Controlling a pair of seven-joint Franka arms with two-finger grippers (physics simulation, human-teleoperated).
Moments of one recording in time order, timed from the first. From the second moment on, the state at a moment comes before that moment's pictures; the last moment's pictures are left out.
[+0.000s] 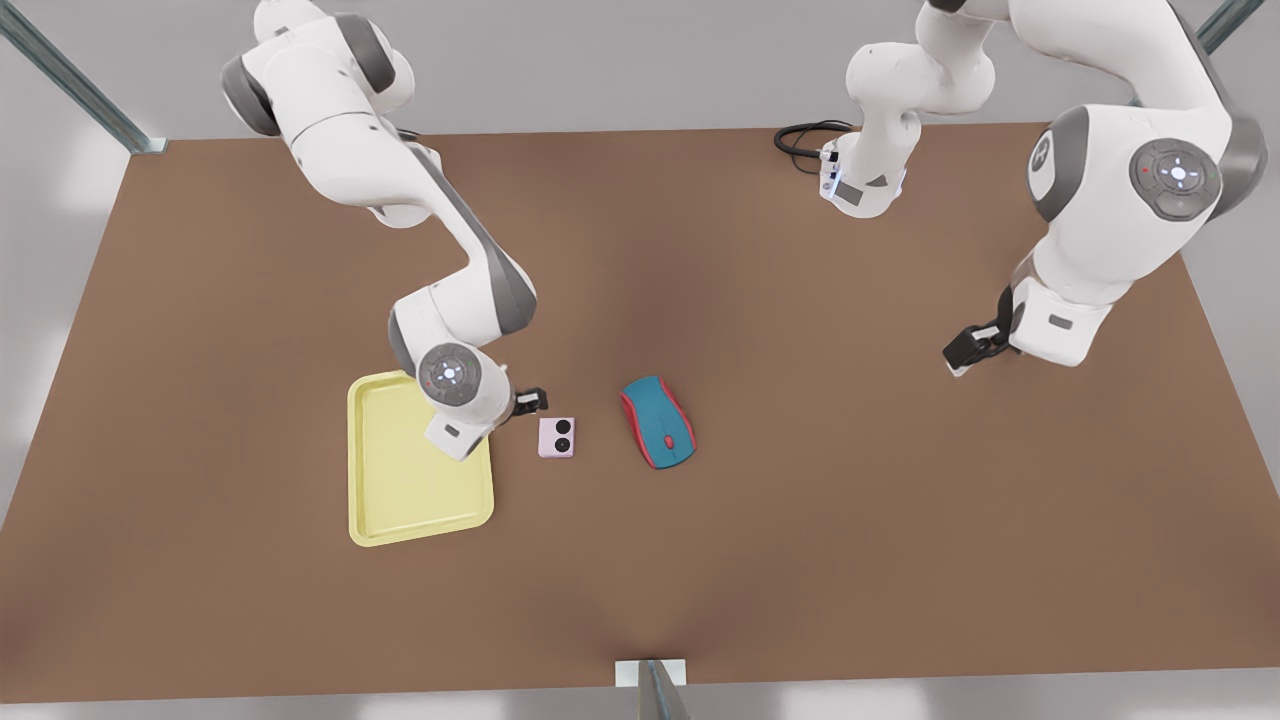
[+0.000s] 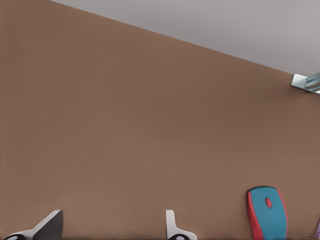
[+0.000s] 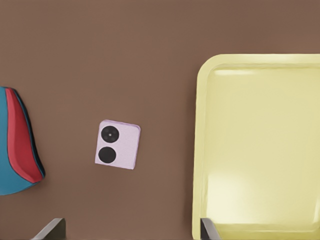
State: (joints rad) left arm -0.17 0.15 0.01 -1.39 0.04 1.59 -0.45; right arm 0.39 0.54 0.11 -1.48 0.01 1.86 0.34
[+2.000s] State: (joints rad) left arm -0.17 0.20 0.01 -1.40 0.05 1.50 -0.02; right arm 0.49 0.78 0.09 -1.65 -0.11 2.43 0.77
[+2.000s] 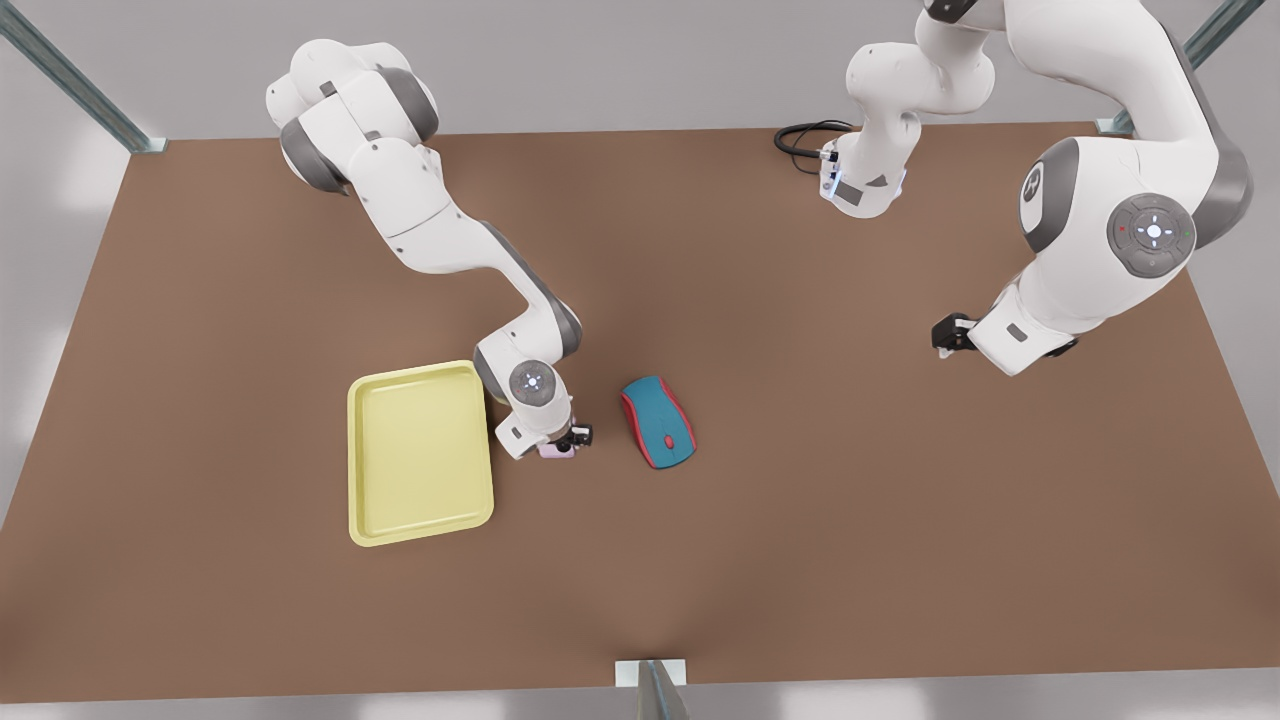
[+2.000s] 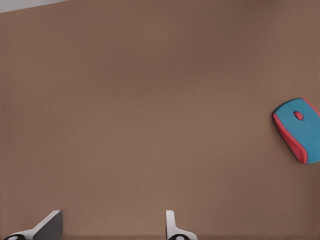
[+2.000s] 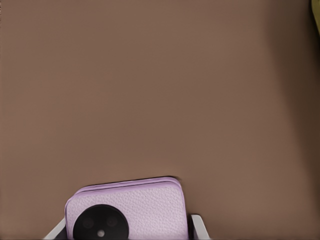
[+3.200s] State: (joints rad) left arm -0.17 0.19 0.03 -1.39 0.05 1.50 0.00; right arm 0.17 0.45 0.08 -2.03 -0.10 2.43 0.43
